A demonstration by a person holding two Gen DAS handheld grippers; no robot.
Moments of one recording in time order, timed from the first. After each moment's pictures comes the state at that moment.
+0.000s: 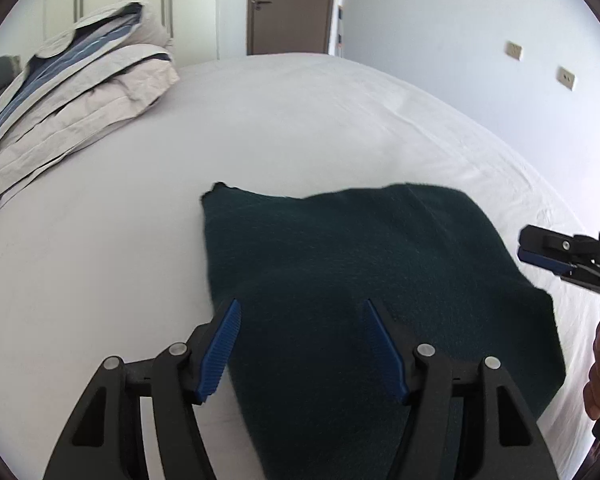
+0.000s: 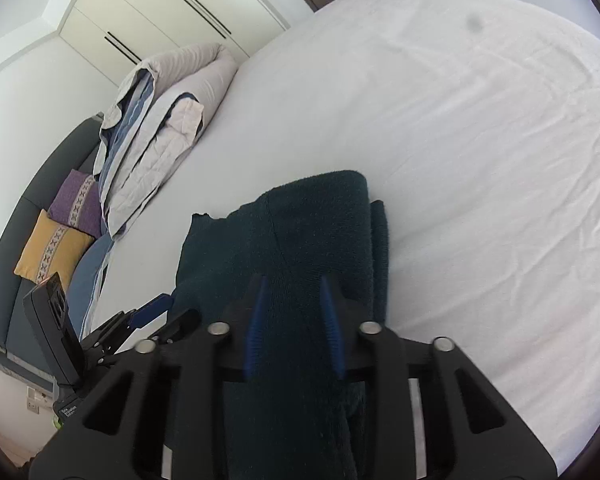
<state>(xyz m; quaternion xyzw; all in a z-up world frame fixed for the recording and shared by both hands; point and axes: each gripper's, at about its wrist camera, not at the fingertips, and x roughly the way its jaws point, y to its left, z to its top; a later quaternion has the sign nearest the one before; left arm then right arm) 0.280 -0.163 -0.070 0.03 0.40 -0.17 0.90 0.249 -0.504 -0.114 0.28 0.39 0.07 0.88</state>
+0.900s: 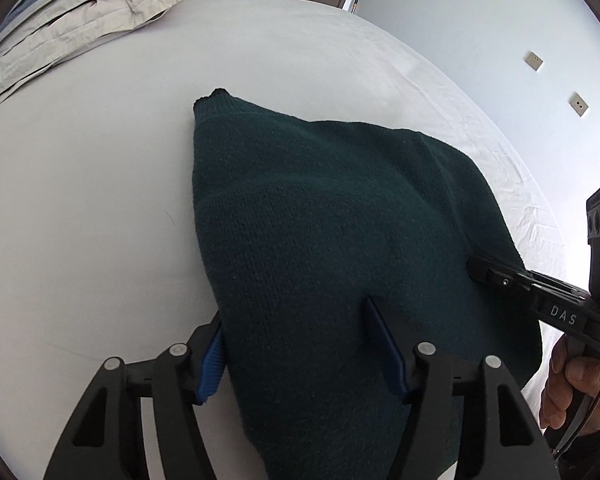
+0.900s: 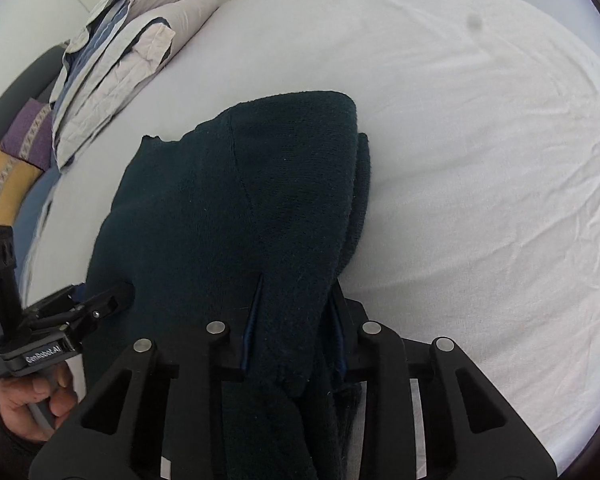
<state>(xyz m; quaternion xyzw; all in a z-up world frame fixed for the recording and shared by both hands) 0.288 -0.169 -0.108 -0.03 0.51 -0.19 0.84 0.263 -0.458 -0.152 0.11 0.50 0.03 0.86</state>
